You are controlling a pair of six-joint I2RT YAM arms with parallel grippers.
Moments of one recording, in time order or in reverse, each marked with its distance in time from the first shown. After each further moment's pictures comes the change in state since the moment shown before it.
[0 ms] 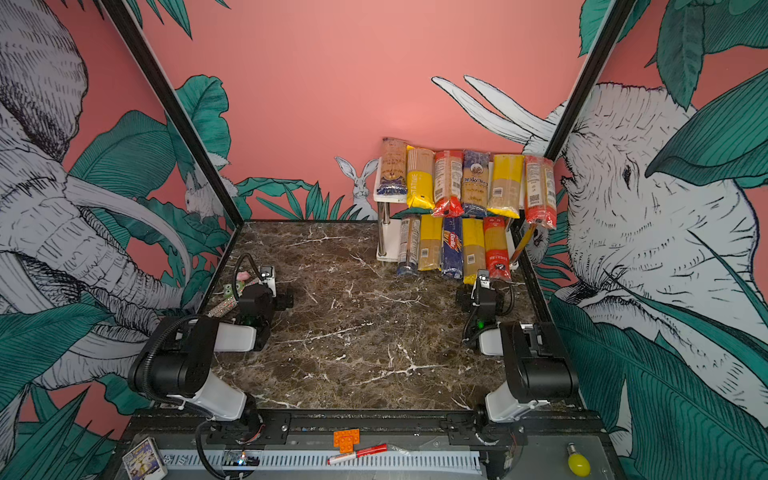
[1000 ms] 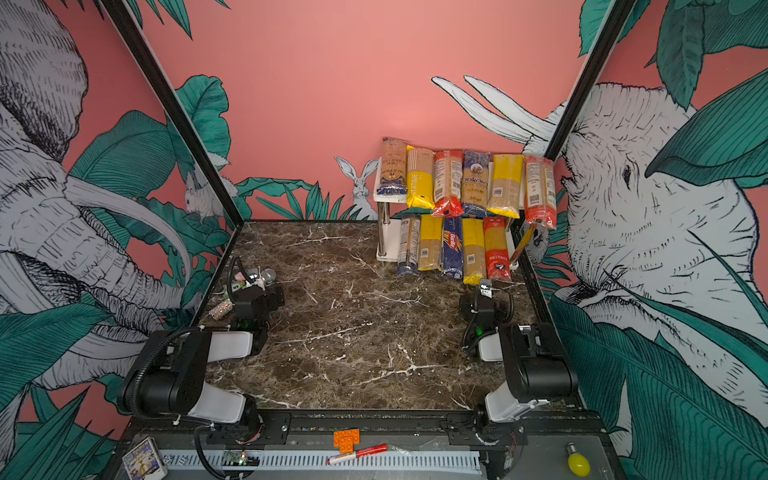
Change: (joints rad) left arm -0.008 -0.093 -0.040 -0.011 -0.188 -0.061; right arm 0.015 0.000 -0.066 -0.003 0.101 0.007
